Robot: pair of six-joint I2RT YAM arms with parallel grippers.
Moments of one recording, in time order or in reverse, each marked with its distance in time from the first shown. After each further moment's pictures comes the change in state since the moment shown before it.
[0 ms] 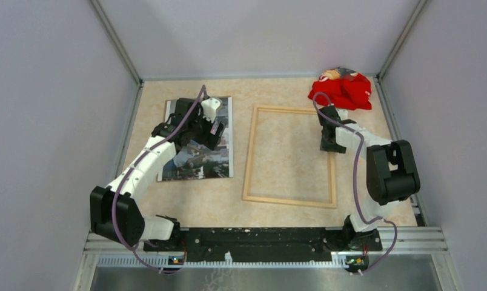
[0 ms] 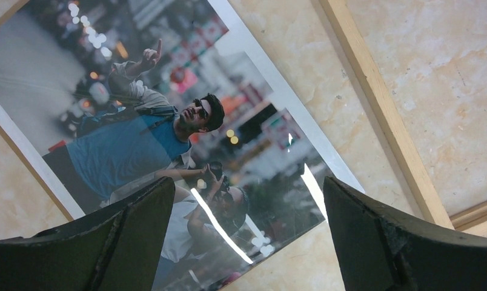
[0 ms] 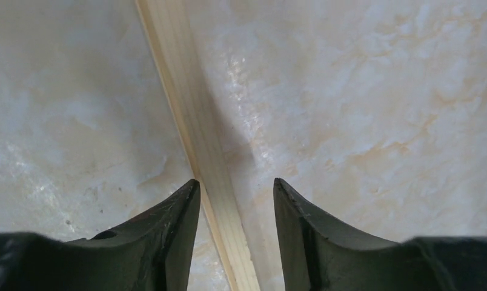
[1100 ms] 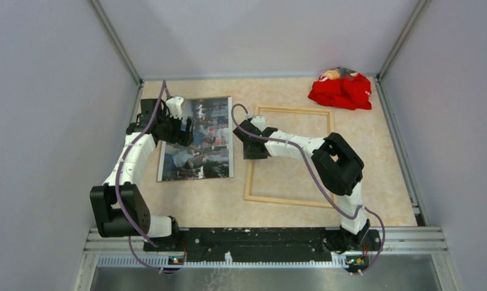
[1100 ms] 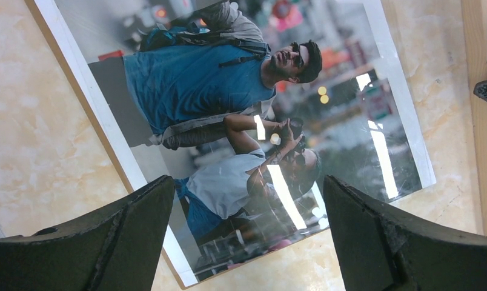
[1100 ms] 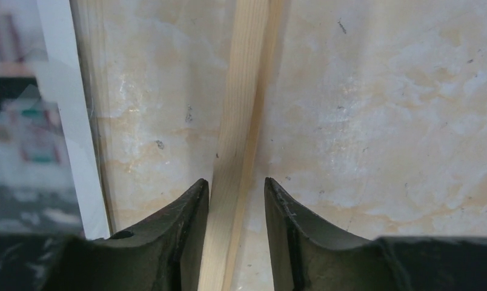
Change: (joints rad) left arm 0.385 0.042 -0.014 -0.053 0.174 0.053; right arm 0.655 0.351 0.449 -0.021 -0.072 0.349
